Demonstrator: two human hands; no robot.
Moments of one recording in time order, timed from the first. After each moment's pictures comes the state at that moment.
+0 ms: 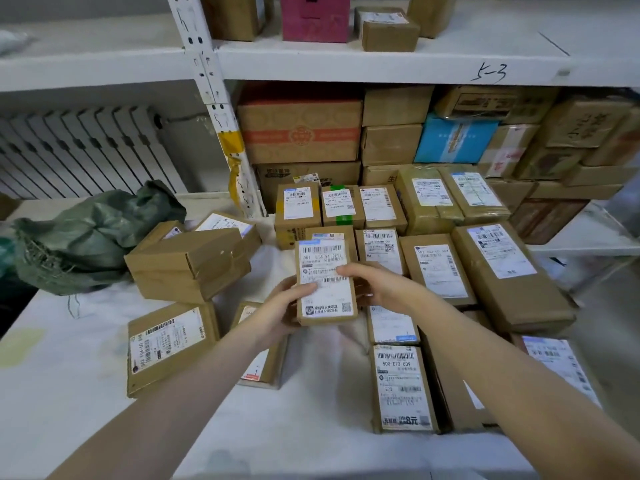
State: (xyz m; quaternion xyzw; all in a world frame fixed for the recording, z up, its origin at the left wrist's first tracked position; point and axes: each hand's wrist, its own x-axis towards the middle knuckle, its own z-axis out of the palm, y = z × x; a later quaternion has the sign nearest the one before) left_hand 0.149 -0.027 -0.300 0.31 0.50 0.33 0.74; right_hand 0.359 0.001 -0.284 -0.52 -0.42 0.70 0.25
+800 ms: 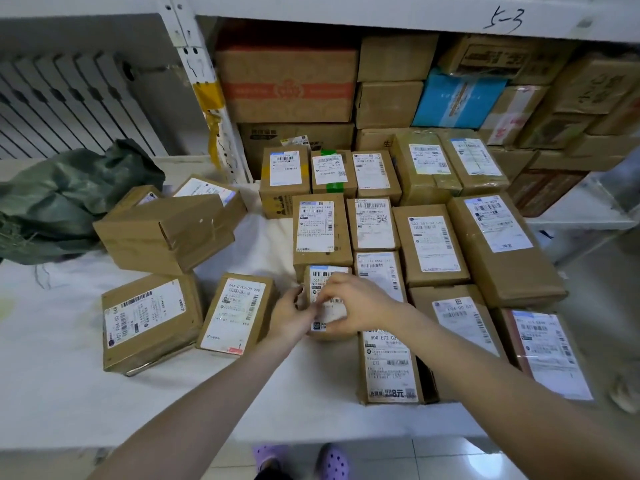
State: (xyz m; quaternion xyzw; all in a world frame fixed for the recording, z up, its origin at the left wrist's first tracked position) left_hand 0.196 -0.059 -0.372 0.47 0.68 0.29 0.49; right_hand 0.355 -0.039 -0.342 -0.48 -0.84 0.27 0.02
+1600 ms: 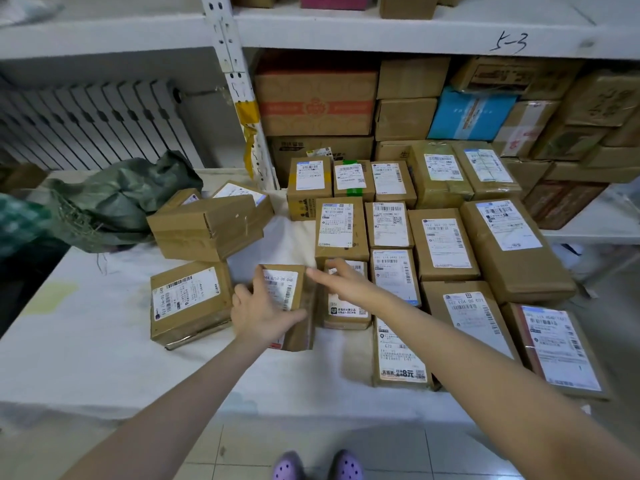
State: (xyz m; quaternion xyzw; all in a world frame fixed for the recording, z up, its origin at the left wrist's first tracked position) left_hand 0.133 -0.108 -0.316 0.54 0.80 0.11 0.22; right_hand 0.307 -0.058 -0.308 -0.57 -0.57 0.56 0.16
